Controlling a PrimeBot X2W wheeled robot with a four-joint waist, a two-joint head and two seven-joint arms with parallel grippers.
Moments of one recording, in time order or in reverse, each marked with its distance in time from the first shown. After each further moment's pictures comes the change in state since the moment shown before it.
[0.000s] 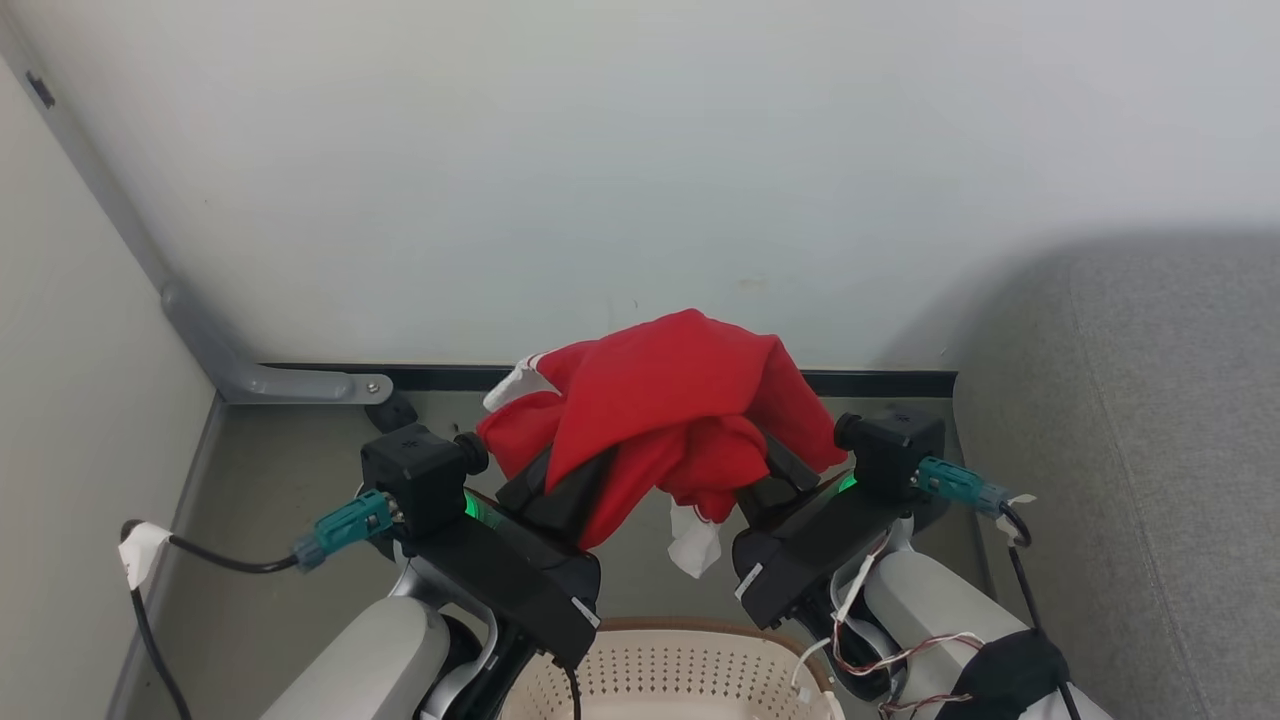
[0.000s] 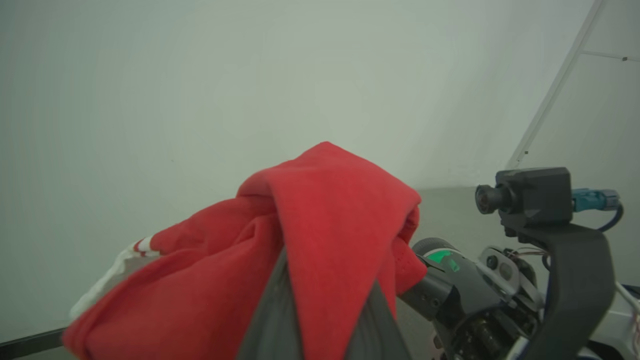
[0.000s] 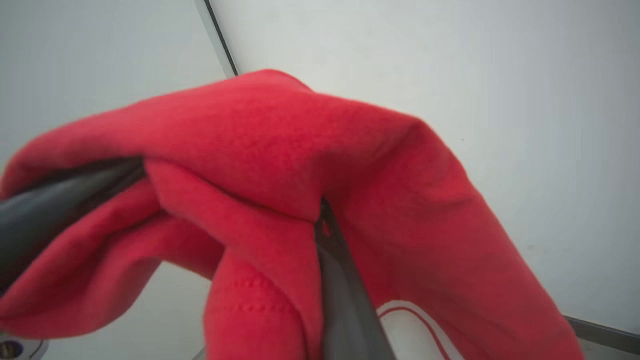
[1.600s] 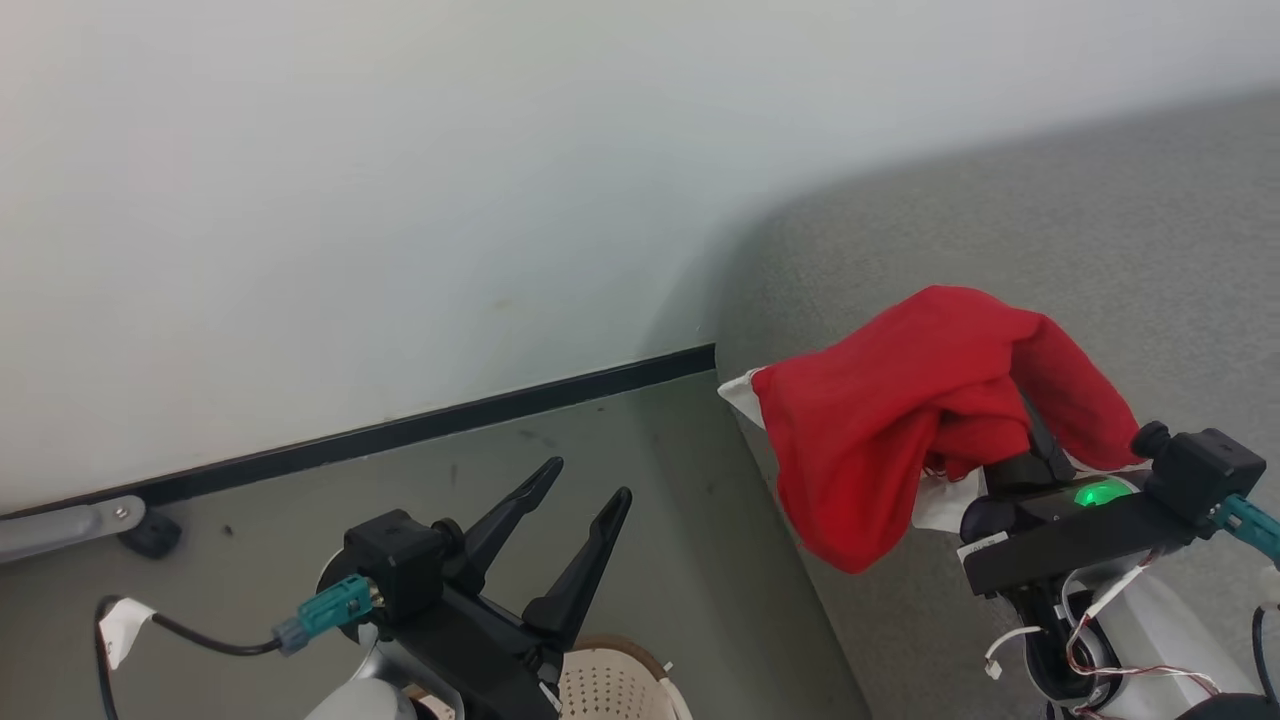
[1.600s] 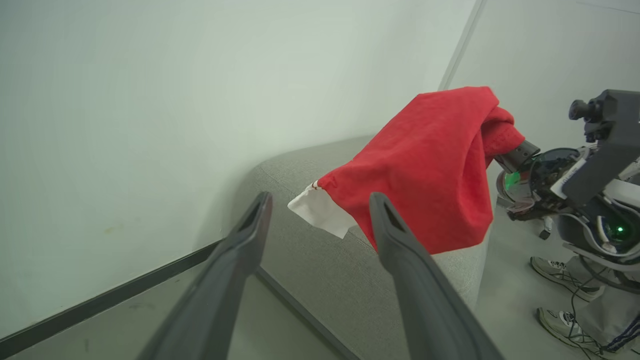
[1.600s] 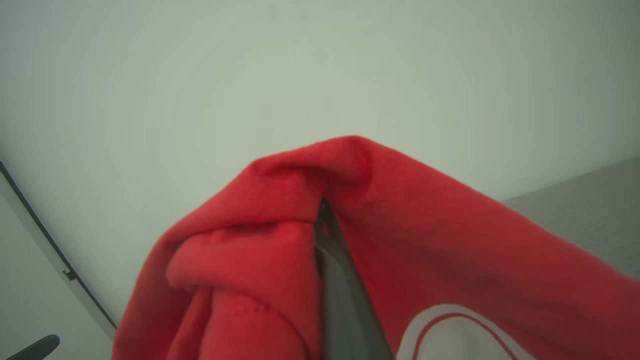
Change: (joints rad) left arm 0.119 0.091 -0.030 -0.052 0.031 0.026 -0.006; right arm 0.258 -0.147 -0.439 -0.282 -0.017 0.000 0.000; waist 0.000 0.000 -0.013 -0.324
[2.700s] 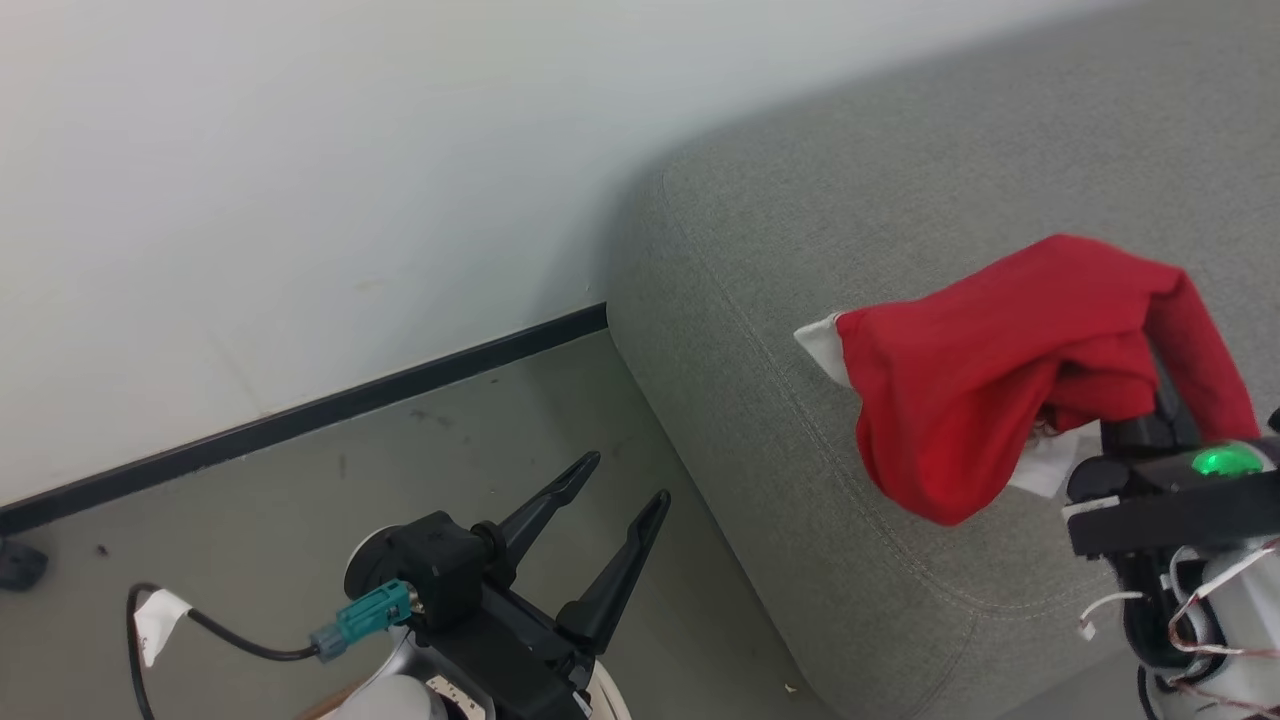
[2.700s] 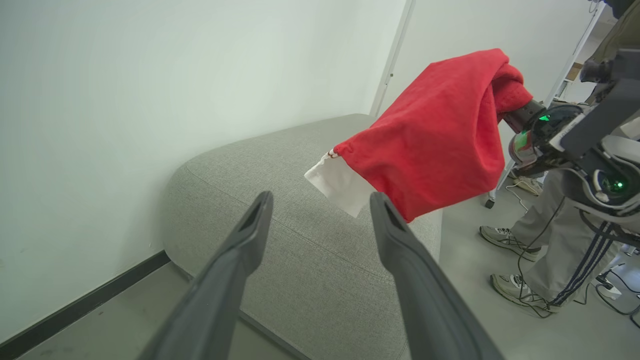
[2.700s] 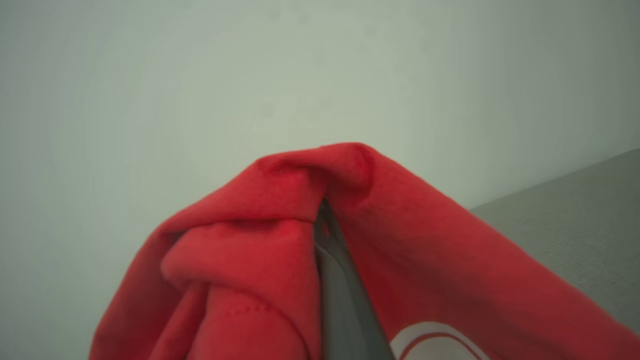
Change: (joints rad) left arm -0.025 -0.016 -0.041 -0.012 0.067 0.007 -0.015; right arm 0.051 -0.048 -0.155 -0.117 -0.061 0.000 0.000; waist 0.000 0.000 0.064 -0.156
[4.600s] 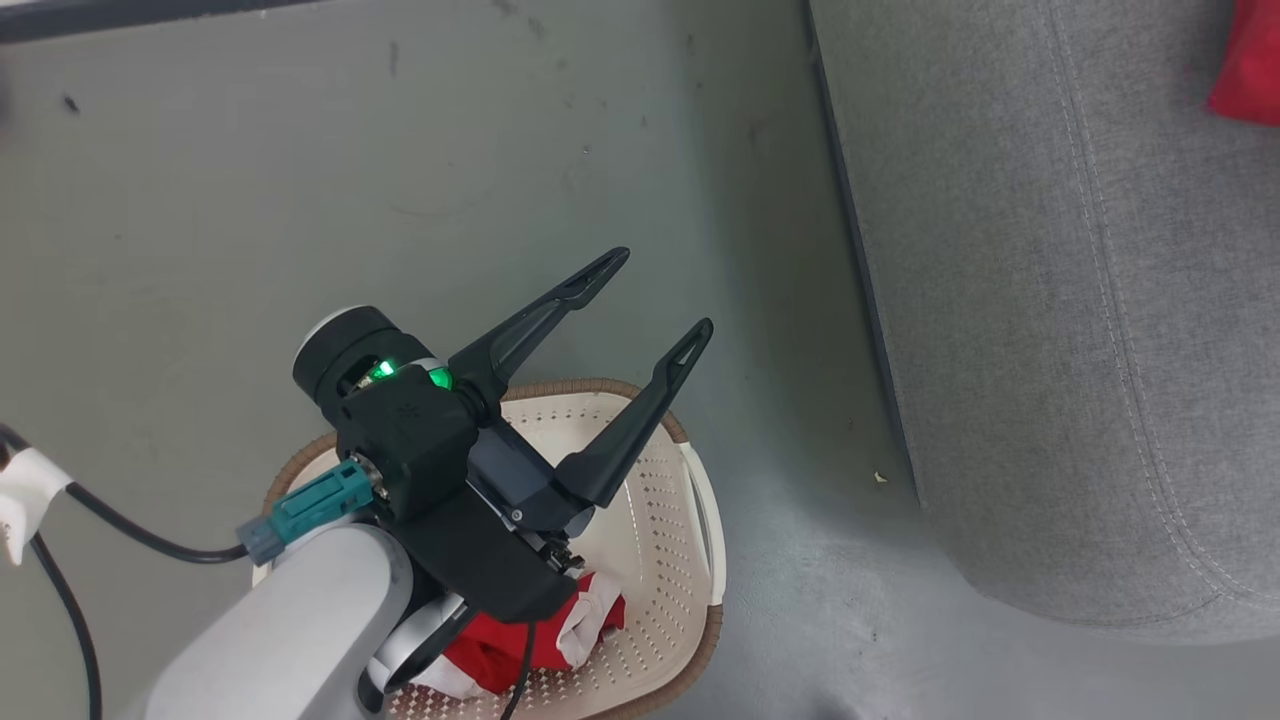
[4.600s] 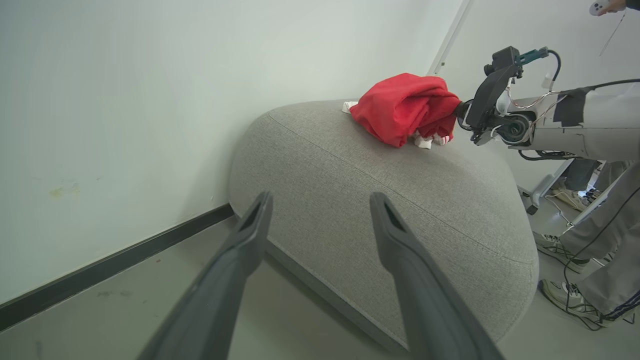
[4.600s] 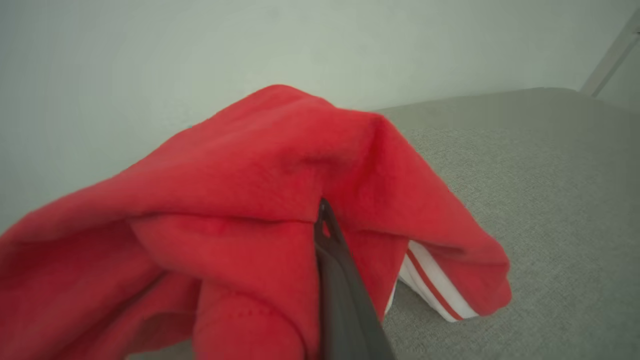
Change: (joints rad) left arm -0.263 0.078 0.009 -0.185 0.109 -0.026 0.039; right arm -0.661 -0.300 0.022 0.748 0.041 -0.043 0.019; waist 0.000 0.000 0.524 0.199
